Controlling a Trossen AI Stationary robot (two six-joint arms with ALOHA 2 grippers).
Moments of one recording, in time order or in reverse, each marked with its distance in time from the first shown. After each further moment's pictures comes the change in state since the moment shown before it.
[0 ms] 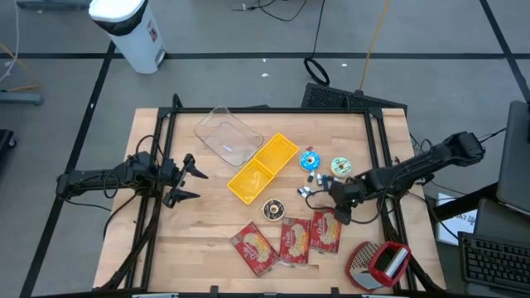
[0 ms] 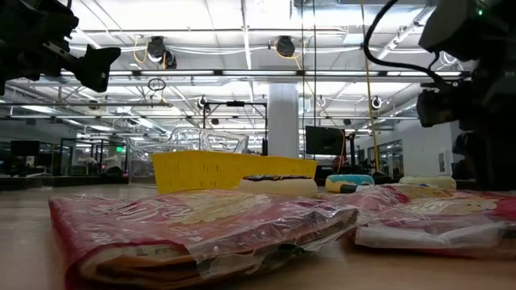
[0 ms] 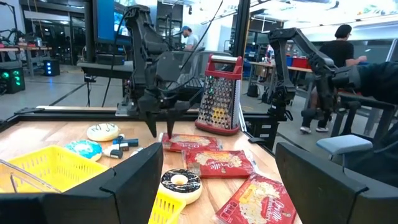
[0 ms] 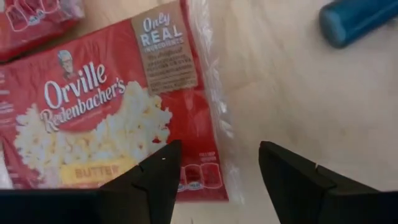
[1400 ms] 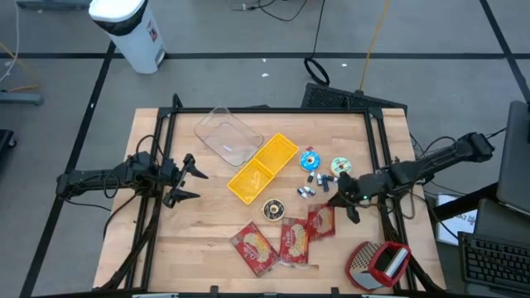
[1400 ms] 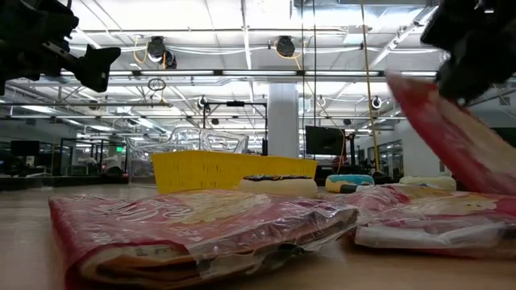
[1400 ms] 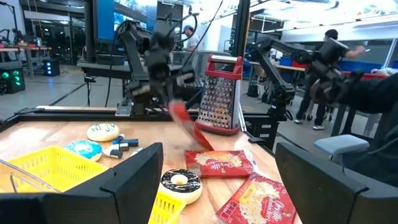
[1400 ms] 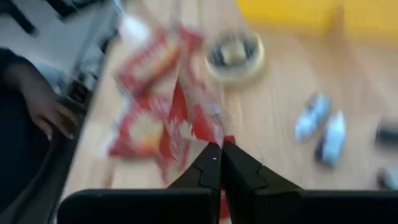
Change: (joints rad) left arm 0.000 0.000 0.000 0.001 0.000 0.000; right arm 0.066 -0.449 -0.074 0.302 0.146 -0.262
